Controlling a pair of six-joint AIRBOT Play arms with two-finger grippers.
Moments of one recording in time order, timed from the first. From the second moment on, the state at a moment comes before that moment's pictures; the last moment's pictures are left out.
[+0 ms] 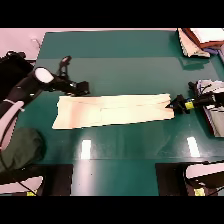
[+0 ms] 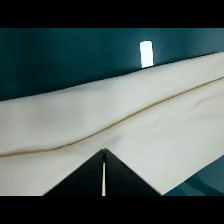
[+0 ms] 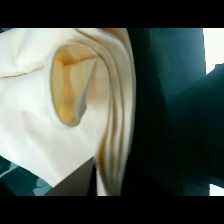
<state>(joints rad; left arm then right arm) -0.28 -1.37 1.18 0.98 -0.88 -1.55 -0.43 -1.60 1.02 -0.79 1.31 1.13</state>
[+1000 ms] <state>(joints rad) -0.56 -1.81 1.47 0.89 -0.77 -1.57 0.04 -1.27 1.58 -0.71 1.36 1.26</state>
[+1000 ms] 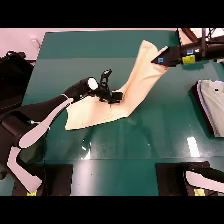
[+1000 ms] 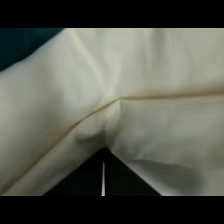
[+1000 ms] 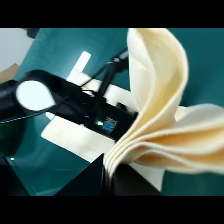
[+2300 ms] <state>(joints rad) -0.07 -1.27 1.69 1.23 -1.09 -1.57 0.40 -1.50 1.32 -0.68 0.96 1.22</state>
